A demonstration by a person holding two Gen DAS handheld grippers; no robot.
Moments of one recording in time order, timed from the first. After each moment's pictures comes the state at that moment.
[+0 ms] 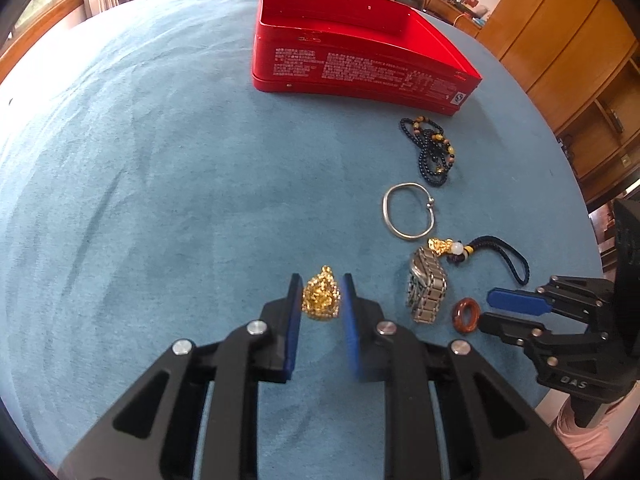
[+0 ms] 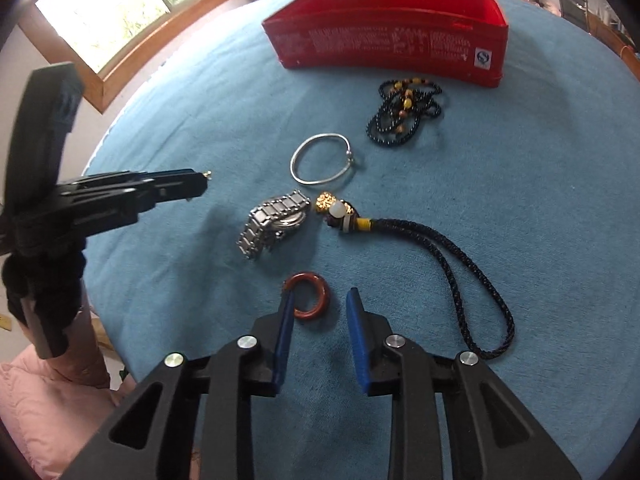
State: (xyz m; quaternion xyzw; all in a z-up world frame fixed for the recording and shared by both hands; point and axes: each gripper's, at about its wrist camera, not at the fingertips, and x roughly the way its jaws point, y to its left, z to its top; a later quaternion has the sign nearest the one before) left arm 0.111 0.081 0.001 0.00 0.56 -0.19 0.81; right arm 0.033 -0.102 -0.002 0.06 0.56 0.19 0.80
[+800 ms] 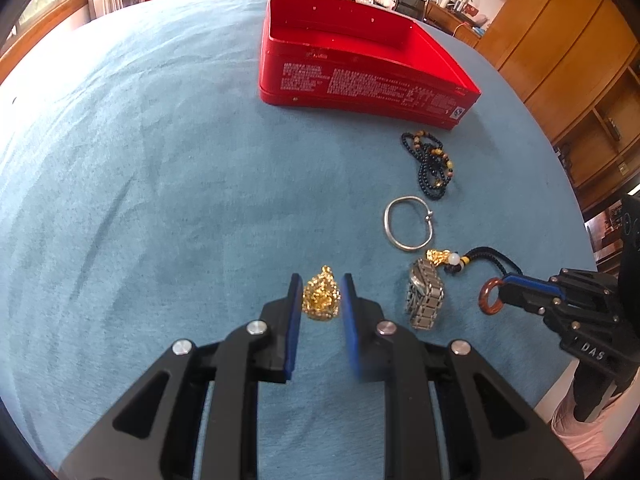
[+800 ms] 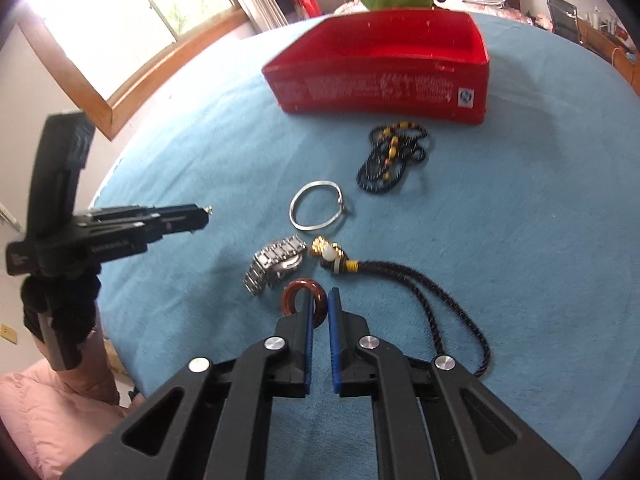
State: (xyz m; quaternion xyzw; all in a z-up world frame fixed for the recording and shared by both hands) left arm 0.110 0.088 0.010 -0.01 0.54 -0.19 0.82; right arm 0.034 -0.121 0.023 0.09 0.51 0.19 0.83
